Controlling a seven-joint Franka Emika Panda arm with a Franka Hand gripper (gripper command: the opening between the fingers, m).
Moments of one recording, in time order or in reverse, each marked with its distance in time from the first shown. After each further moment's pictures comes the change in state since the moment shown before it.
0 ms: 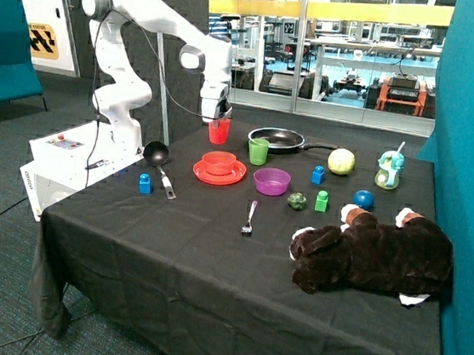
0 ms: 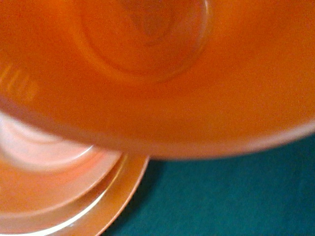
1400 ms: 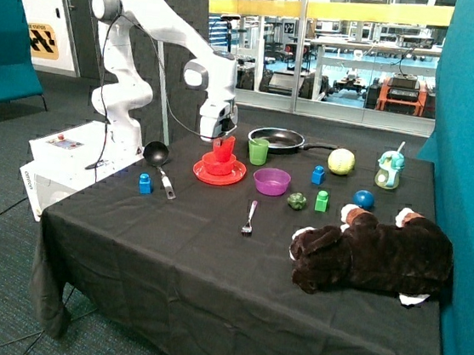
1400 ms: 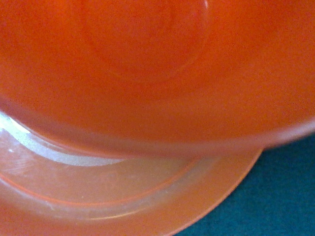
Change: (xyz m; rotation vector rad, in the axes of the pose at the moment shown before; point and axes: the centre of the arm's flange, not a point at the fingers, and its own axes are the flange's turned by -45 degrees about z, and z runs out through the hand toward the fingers) arm 0.025 0.054 0.045 -0.006 -0.006 0.166
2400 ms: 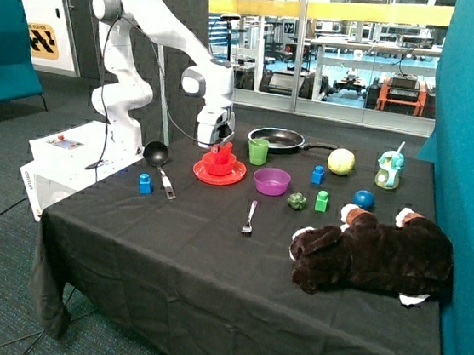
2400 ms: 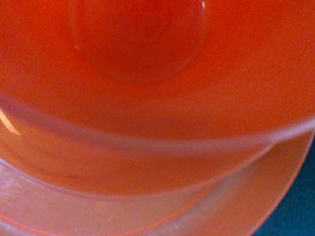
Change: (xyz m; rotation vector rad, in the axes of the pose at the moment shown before) arm -0.008 0.003 0.021 -0.002 0.000 -0.009
